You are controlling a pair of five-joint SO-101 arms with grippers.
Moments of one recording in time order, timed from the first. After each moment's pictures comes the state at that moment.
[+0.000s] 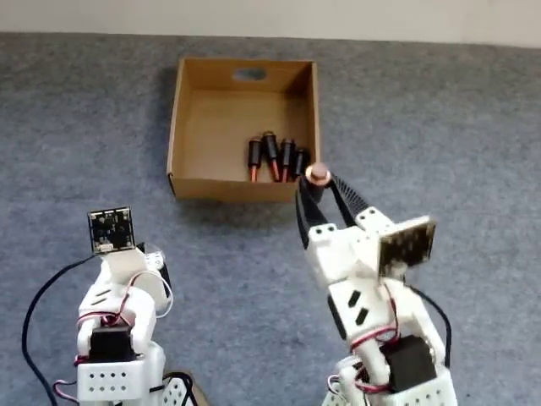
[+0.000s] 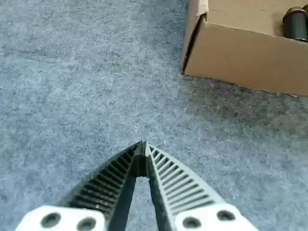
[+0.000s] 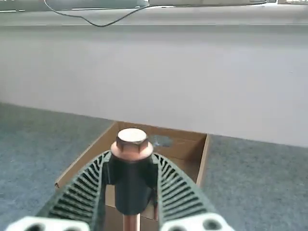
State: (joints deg) left arm -9.3 -103.0 96.1 57.8 7.7; right arm -24.1 -89.2 66.8 31.0 -0.8
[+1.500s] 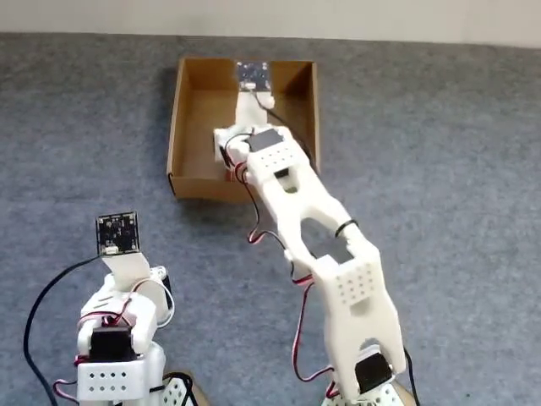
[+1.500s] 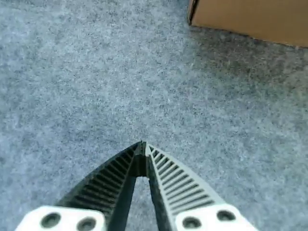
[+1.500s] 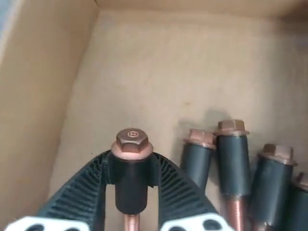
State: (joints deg) left arm -8.9 -102.7 96.1 66.9 7.7; right arm -30.7 39.5 -25.5 44.3 -17.3
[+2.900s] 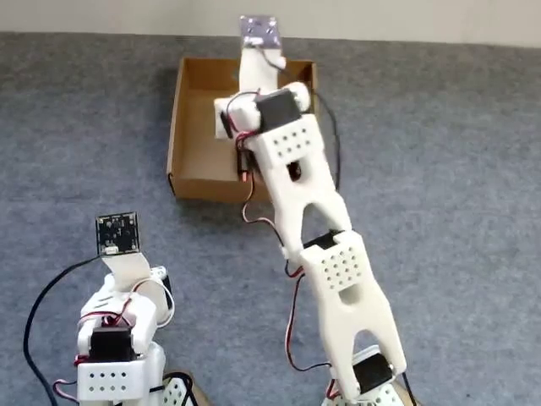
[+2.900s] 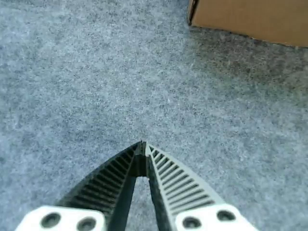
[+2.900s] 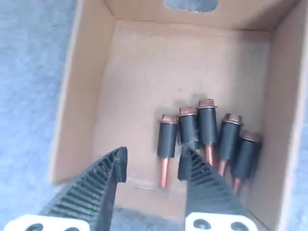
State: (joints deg) left arm -8.9 -102.7 96.1 66.9 7.7; right arm -30.2 51.1 -90.8 98.5 -17.7
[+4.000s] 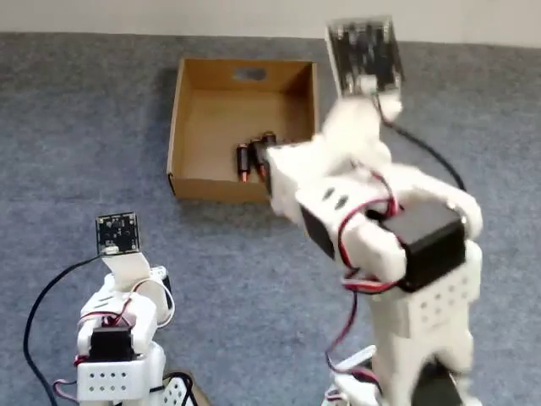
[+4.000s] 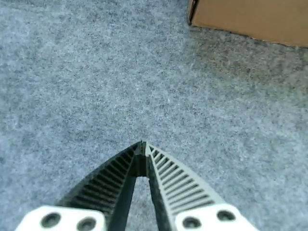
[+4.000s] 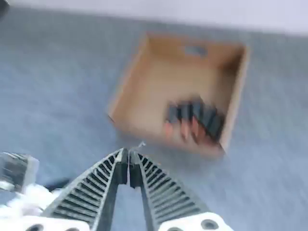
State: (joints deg) left arm -8.9 -102.7 96.1 66.9 7.7; right arm -31.0 -27.1 -22.2 97.7 -12.5
